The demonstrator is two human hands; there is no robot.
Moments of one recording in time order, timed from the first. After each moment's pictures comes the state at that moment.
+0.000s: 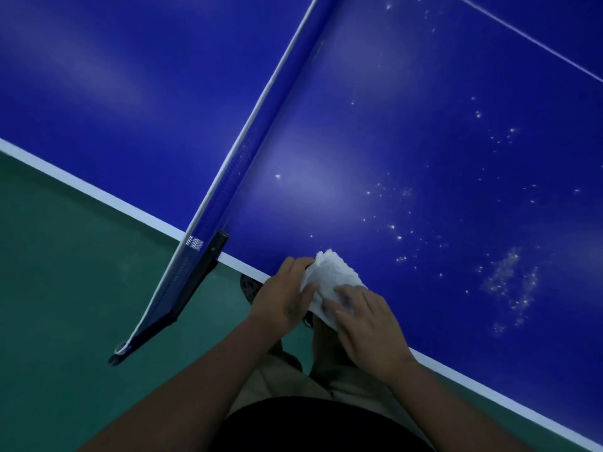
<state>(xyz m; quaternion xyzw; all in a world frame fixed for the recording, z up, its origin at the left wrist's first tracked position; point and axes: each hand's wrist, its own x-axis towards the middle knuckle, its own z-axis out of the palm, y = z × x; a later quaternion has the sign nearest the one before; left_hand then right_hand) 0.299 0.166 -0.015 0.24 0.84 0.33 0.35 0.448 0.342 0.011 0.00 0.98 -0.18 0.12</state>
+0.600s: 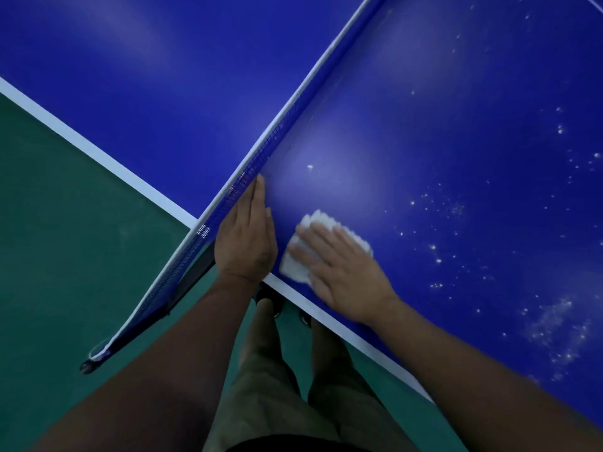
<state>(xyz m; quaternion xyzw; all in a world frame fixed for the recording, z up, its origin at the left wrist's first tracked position) 0.206 0.142 -0.075 0.15 0.97 0.17 0.00 0.308 0.347 -0.059 -0.22 0.96 -0.11 0.10</state>
